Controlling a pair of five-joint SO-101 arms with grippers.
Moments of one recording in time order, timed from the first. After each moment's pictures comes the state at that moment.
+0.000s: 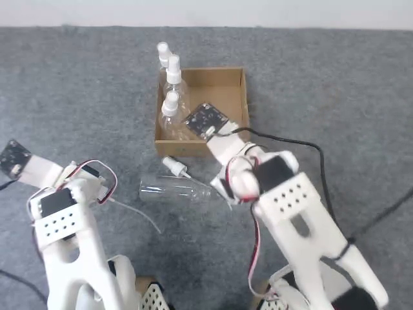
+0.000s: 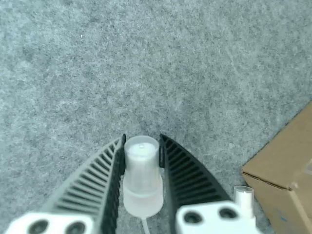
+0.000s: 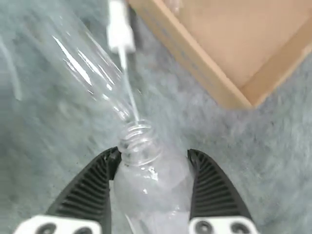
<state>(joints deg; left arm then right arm) -30.9 -44.4 64.0 55.6 40.7 -36.8 -33.1 31.9 72.1 14.5</state>
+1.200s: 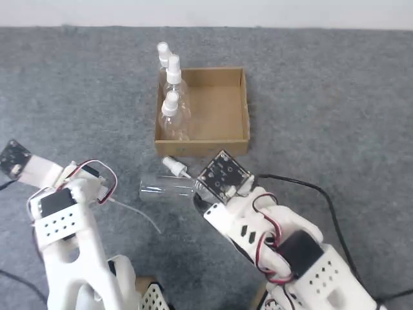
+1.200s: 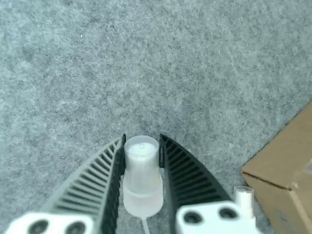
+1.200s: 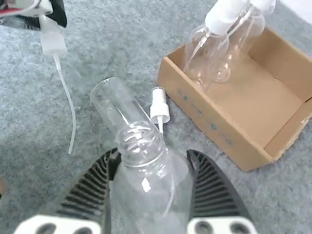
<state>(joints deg) -30.9 -44.4 64.0 55.6 40.7 -46.2 -70.7 61.2 55.2 8.0</state>
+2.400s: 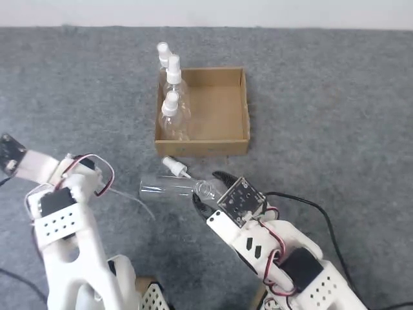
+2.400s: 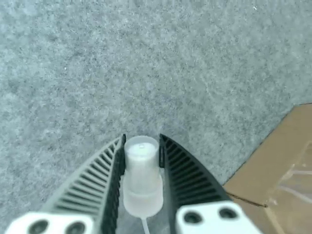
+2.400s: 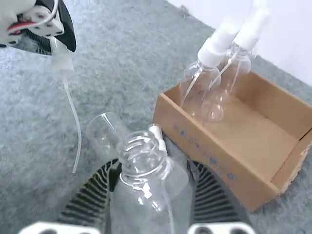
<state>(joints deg) -30.9 -44.4 62.7 48.8 40.7 -46.2 -89.7 81.1 41.8 8.0</state>
